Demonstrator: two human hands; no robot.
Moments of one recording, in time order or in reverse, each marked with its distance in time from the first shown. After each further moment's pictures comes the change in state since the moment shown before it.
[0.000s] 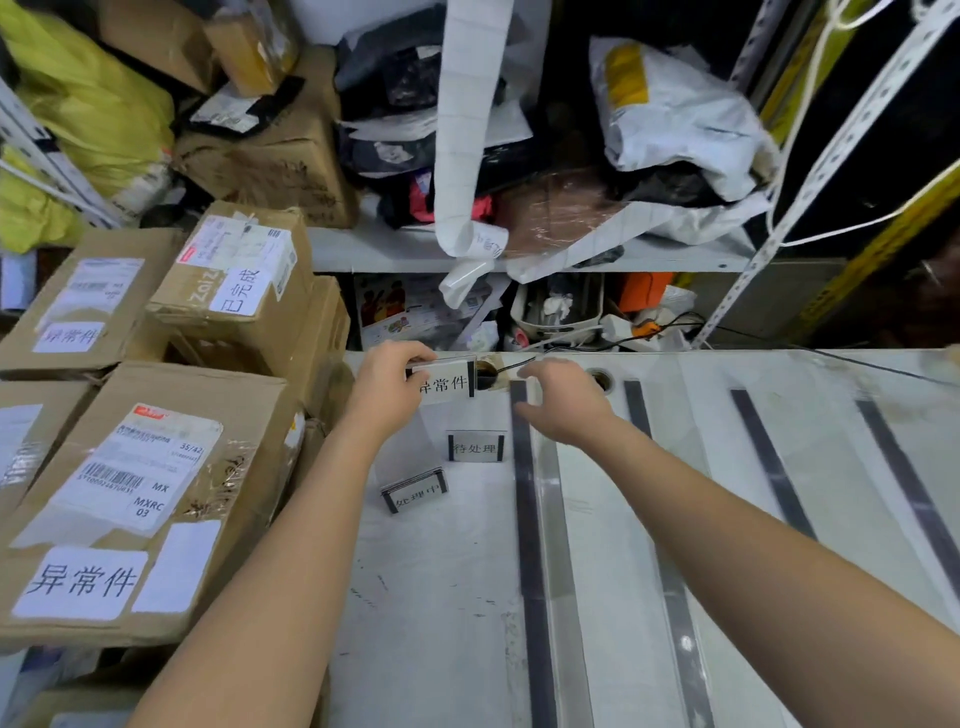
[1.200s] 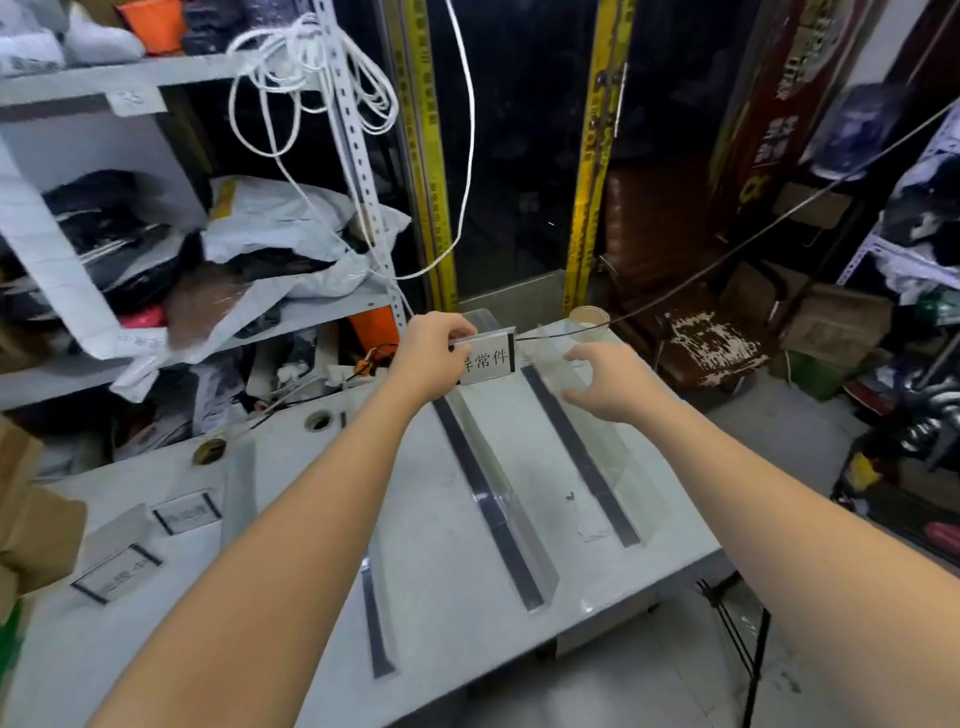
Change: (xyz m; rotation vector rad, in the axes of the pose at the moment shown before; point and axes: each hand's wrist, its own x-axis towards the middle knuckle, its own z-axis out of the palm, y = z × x) left_hand -0.112 0.482 0.230 0.000 -0.101 0.454; right_hand -0.338 0.396 -0.209 0.057 0.265 0.379
